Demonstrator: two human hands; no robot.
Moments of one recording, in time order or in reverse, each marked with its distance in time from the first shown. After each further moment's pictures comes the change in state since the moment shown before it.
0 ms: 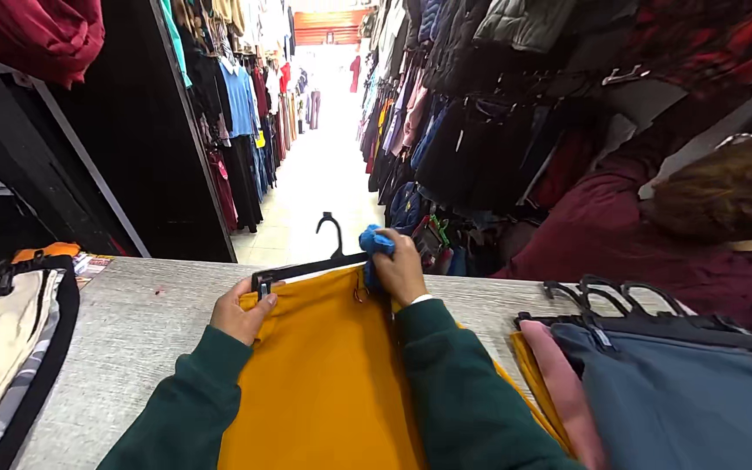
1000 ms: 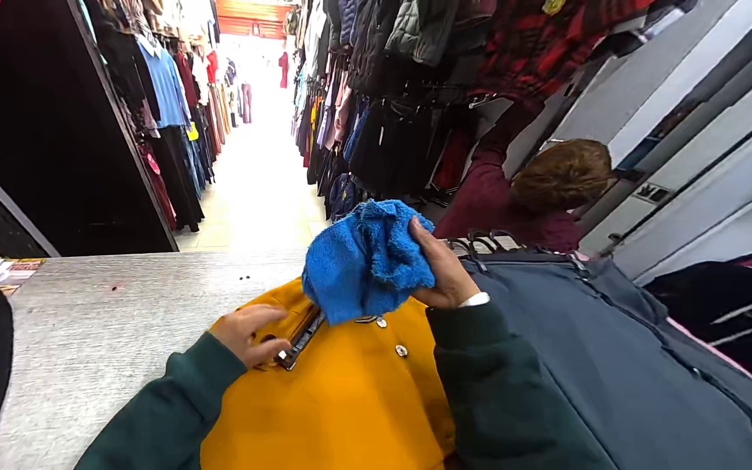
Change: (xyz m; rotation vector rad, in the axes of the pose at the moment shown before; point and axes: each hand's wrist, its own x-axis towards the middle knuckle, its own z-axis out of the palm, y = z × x) left_hand -0.044 -0.028 -0.013 0.248 -0.560 0.618; right_hand -0.114 -0.070 -0.106 0.973 -0.147 0.278
